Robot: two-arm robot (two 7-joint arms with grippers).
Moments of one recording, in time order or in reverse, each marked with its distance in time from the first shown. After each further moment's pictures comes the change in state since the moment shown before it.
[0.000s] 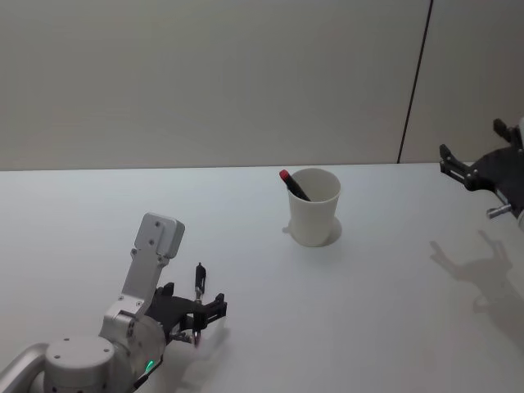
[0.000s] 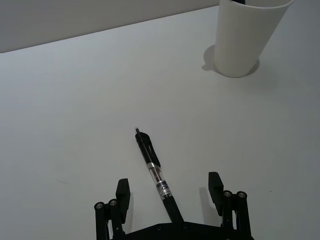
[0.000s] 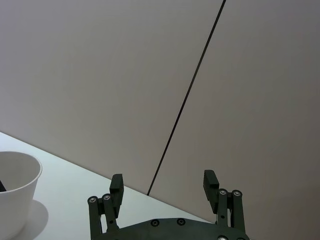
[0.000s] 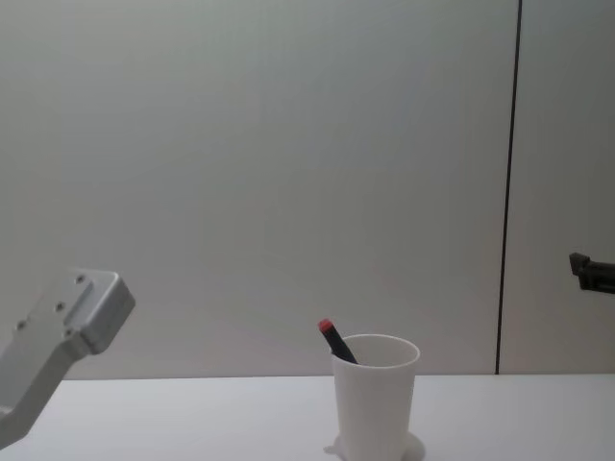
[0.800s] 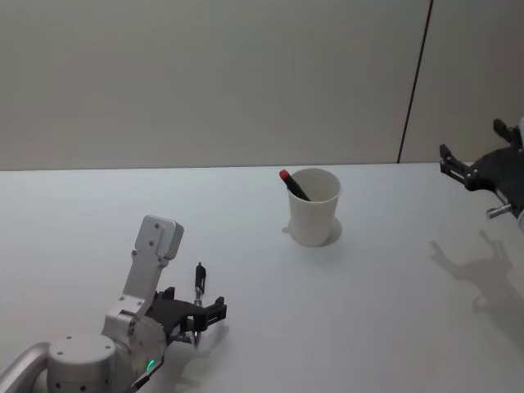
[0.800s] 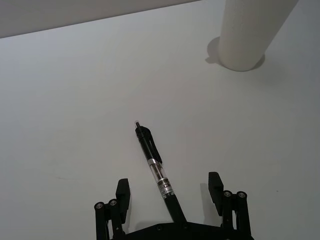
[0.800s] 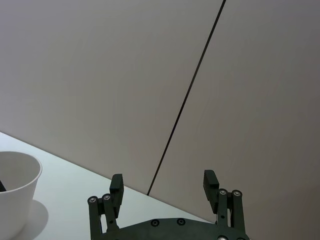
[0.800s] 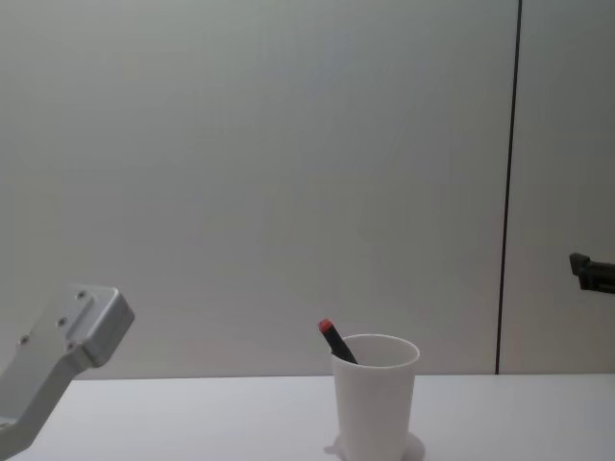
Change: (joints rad) left arm -0.016 -0.022 -0.011 0.049 -0.001 0.007 -0.021; right arm 0.000 0.000 0.000 0.000 0.000 0.000 0.000
